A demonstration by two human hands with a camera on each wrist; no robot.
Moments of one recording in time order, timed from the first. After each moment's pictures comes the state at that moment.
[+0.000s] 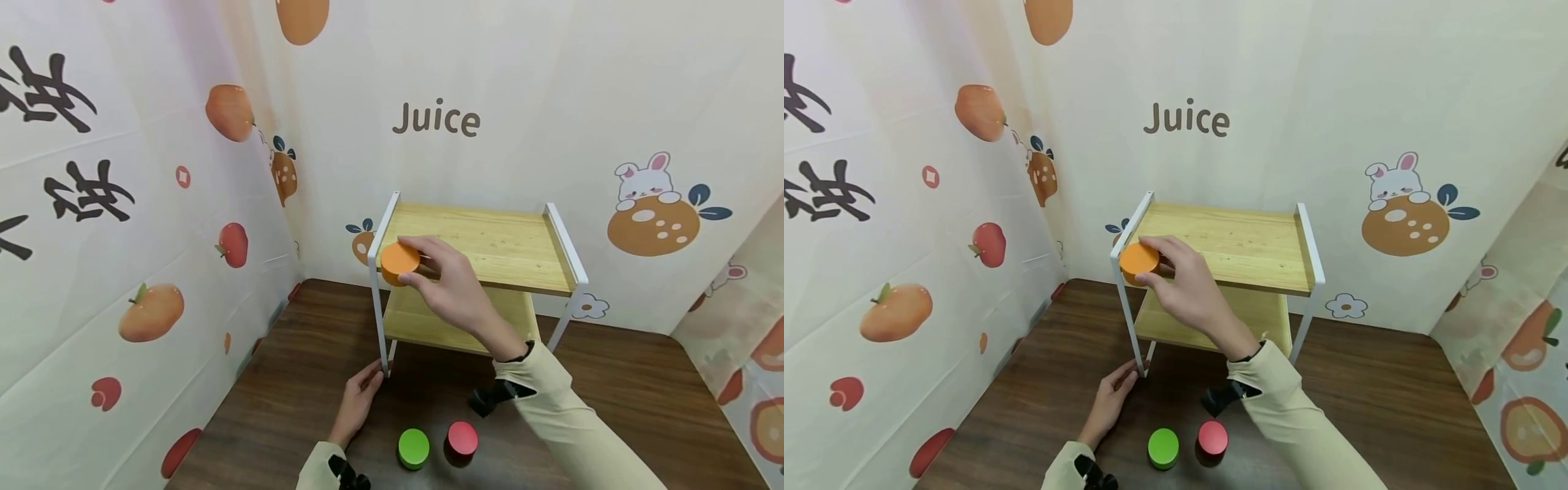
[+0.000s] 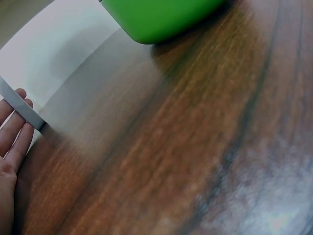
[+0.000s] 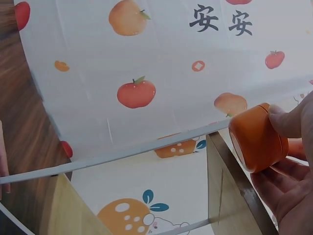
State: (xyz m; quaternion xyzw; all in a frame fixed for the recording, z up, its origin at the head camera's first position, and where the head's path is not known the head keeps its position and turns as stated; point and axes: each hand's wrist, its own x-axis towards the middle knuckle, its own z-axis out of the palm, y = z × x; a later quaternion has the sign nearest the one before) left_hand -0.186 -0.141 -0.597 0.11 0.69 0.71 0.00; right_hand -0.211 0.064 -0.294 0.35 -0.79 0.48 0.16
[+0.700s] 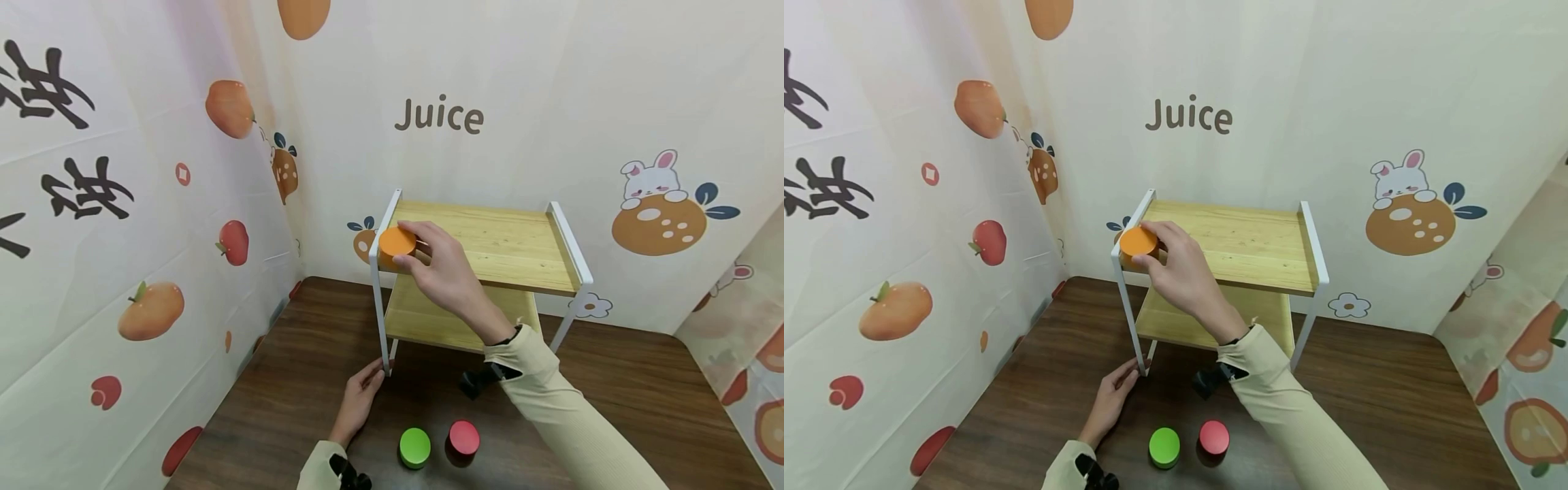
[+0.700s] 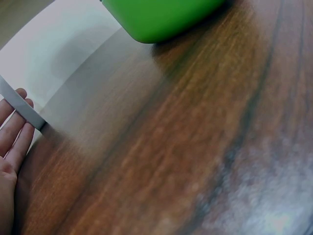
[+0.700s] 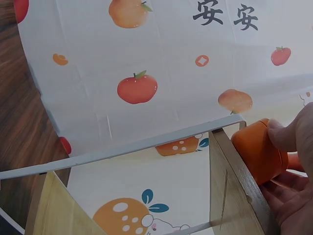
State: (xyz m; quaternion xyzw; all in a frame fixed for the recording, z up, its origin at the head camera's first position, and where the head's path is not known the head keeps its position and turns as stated) left_hand -0.188 -0.141 -0.602 0.11 0.71 0.70 -0.01; right_hand -0.231 0.047 -0.287 0.29 -0.82 0.48 0.15
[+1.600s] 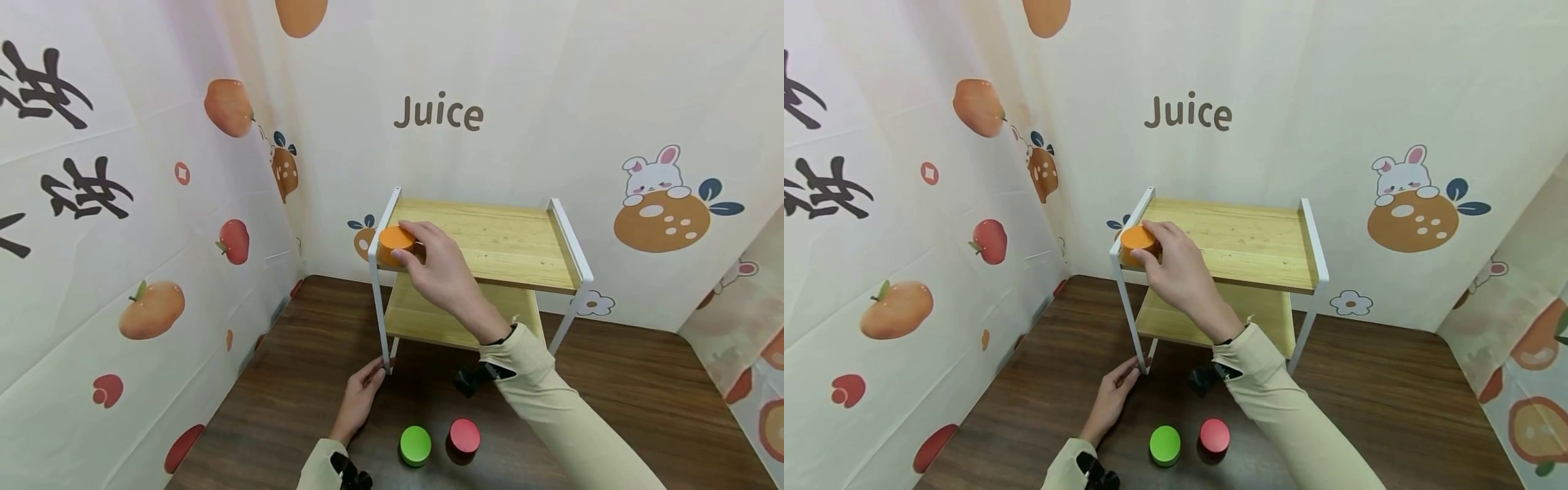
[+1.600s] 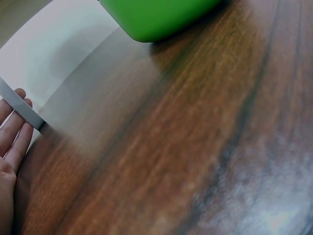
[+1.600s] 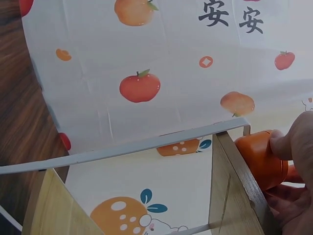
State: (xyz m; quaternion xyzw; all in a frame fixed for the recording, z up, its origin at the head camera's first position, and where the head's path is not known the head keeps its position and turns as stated) left_hand -0.187 -0.141 -0.603 0.11 0.72 0.68 -0.02; right_hand -0.232 0.045 -0.289 0.27 -0.86 0.41 0.16
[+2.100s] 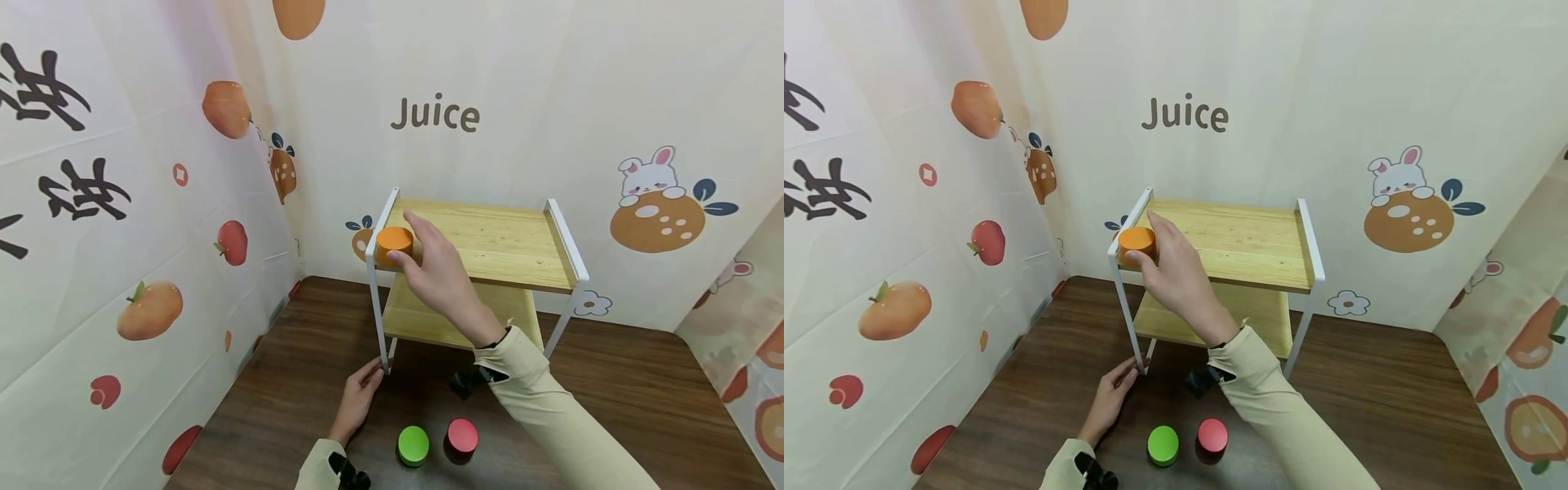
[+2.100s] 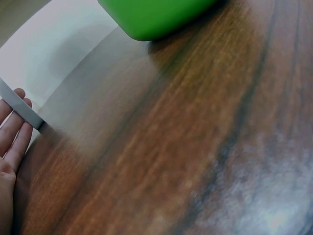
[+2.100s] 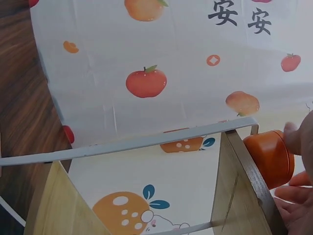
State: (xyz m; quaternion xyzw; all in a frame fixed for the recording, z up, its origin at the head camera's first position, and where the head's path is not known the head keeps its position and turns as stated) left_hand -0.188 -0.139 -0.602 0.10 0.72 0.69 -0.01; right_hand -0.231 0.047 -0.294 0.26 -0.86 0.39 0.20
